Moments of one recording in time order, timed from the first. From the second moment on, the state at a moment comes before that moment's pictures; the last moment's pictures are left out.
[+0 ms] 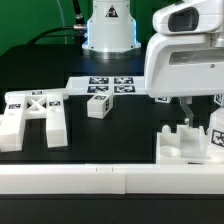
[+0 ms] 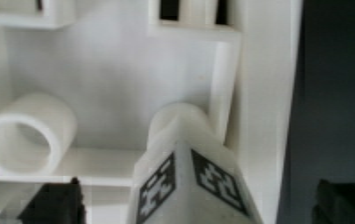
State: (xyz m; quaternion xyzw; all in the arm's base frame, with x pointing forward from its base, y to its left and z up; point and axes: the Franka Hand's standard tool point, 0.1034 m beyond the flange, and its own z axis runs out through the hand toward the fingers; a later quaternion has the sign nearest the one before) arm 0.669 0.107 0.068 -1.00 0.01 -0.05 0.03
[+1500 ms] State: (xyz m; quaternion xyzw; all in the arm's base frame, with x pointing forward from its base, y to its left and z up) arm 0.668 0.105 0.065 -0.99 -0.13 -0.05 0.01
